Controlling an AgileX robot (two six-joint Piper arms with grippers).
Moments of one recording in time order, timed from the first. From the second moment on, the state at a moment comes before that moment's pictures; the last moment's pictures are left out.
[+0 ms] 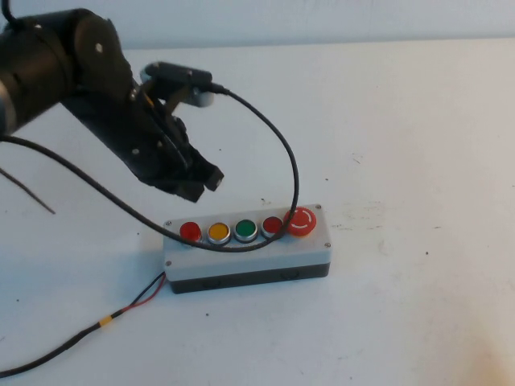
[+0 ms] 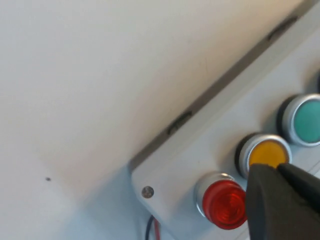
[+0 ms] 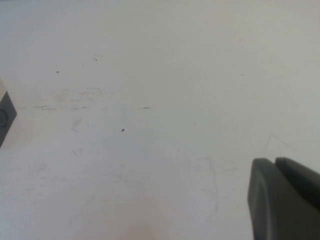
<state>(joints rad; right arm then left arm) 0.07 -0.01 0.03 0.07 0.34 0.04 -0.40 1.74 -1.47 -0.23 1.08 0.37</state>
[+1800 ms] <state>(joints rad) 0.07 -0.01 0.03 0.07 0.34 0.04 -0.31 0.24 0.02 -0.25 -0.29 0.47</state>
